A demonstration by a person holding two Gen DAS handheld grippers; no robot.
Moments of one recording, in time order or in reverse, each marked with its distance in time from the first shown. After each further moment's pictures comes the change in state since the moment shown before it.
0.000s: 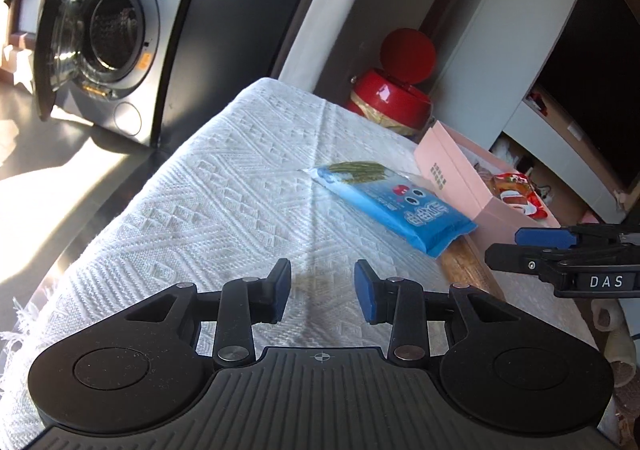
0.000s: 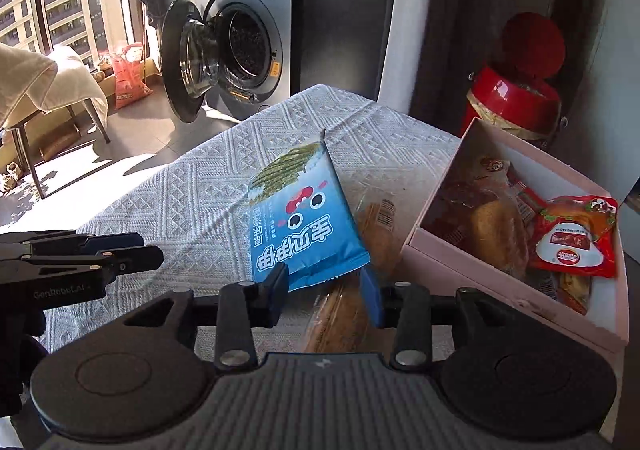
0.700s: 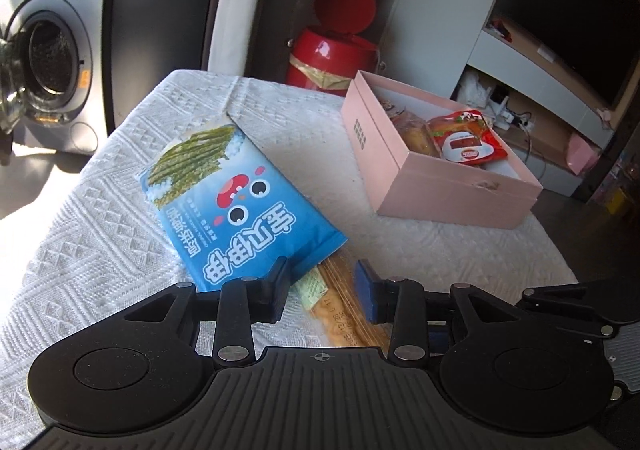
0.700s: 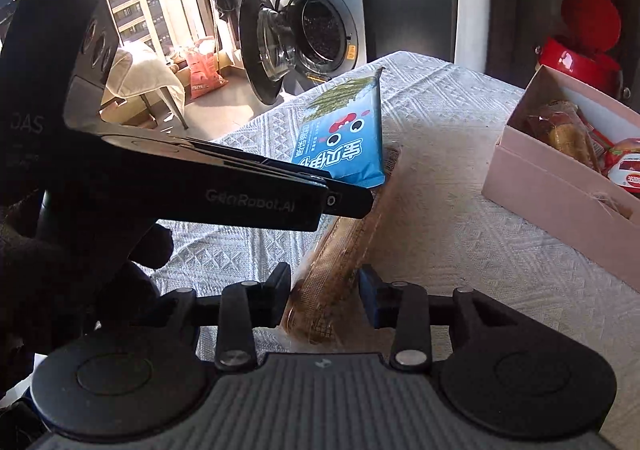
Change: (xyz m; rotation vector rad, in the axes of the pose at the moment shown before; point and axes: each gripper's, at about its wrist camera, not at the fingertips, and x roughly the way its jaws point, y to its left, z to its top) left arm 0.030 -0.085 0.007 0.210 0.117 0.005; right arm -0.020 0.032 -0.057 -0.016 0.037 0.246
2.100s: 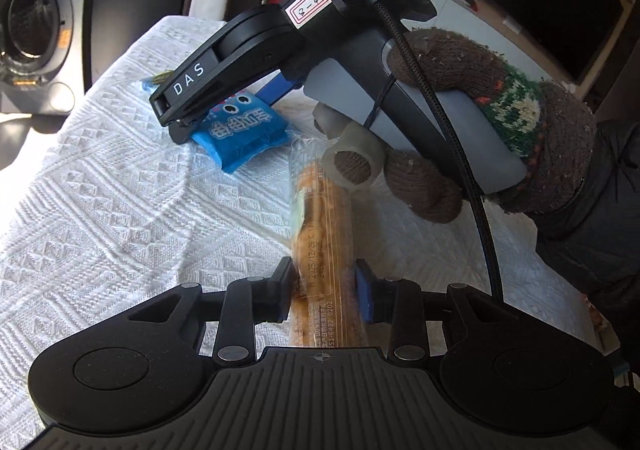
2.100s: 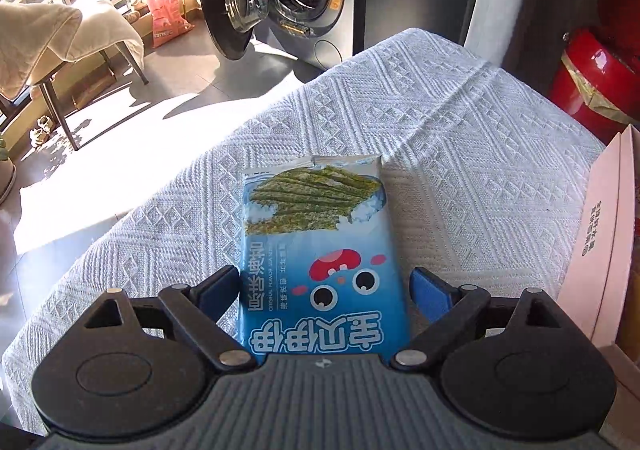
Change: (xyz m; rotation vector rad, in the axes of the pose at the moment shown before) left arm -0.055 0.019 -0.069 0.011 0.100 -0.131; right arm 0.149 0.010 0.127 -0.034 0.249 -0.091
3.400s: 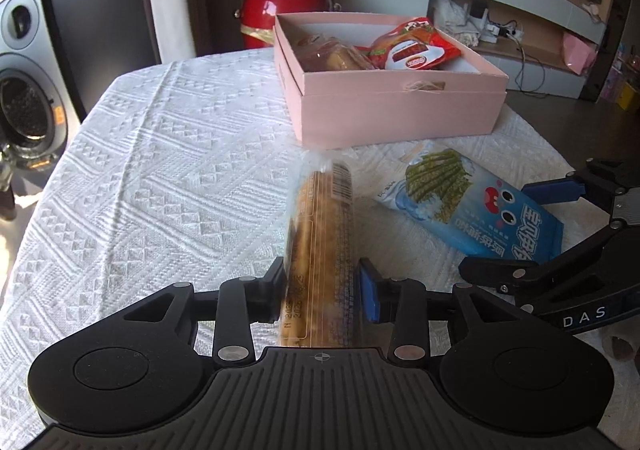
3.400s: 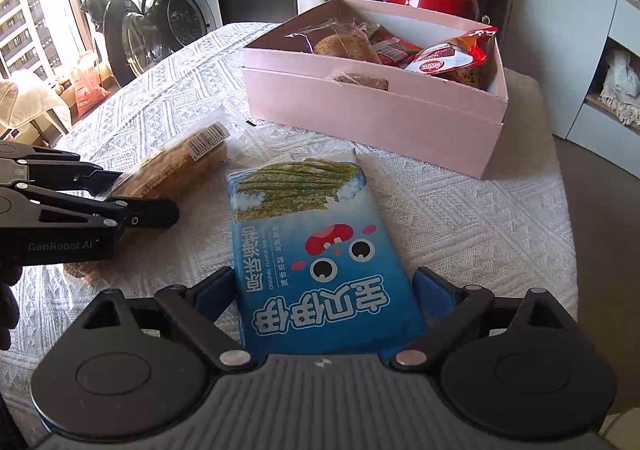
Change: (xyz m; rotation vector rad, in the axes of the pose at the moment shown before) left arm 0.083 -0.082 0.054 0.232 0.047 0.213; right arm -0.117 -0.120 -0.222 0.243 -0.196 -0.209
